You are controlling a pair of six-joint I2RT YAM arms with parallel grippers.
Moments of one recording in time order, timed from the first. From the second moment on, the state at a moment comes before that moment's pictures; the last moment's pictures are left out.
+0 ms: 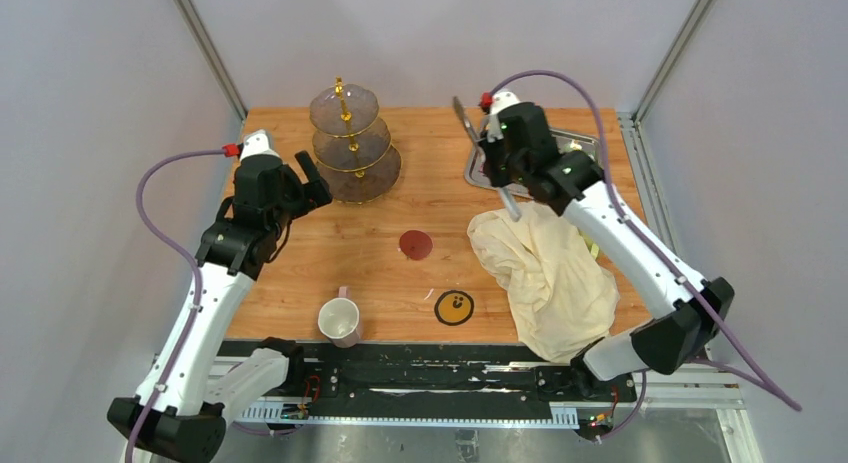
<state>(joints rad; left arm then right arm) -0.25 0.91 1.10 -0.65 -0.30 -0.51 0.69 1.48 1.56 -0.66 0.18 0.07</state>
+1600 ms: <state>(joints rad) -0.56 1.83 1.70 -0.53 0.15 -0.35 0.18 1.82 1.74 -1.05 -0.08 0.19</state>
